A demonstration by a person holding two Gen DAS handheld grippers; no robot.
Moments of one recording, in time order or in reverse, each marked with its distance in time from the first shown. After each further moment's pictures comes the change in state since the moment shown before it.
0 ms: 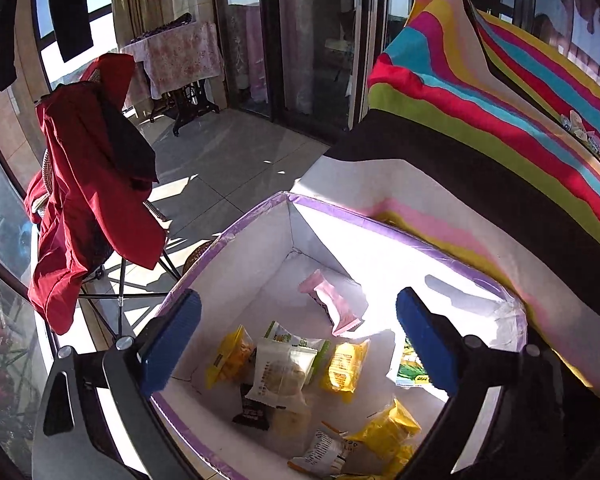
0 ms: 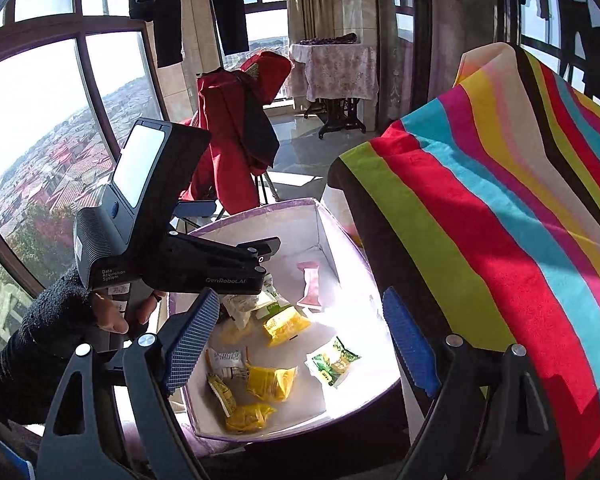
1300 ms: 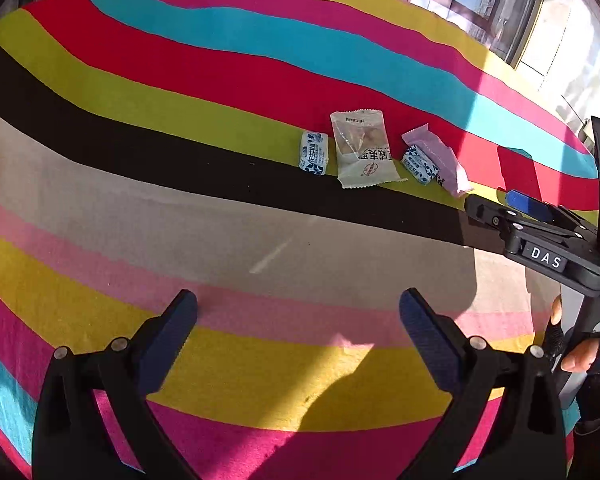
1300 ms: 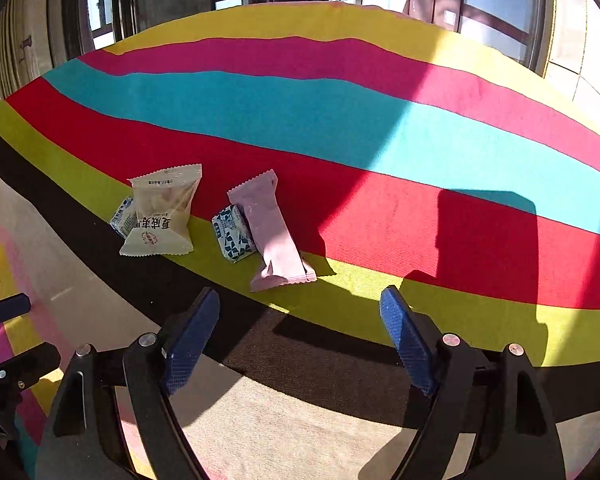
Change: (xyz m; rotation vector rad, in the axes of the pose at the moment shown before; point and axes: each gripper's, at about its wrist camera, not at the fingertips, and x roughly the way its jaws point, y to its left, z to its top) left arm 0.086 -0.393 0.175 0.314 0.093 -0.513; right arm -0.093 -0.472 -0.048 0.593 0.044 -0.762
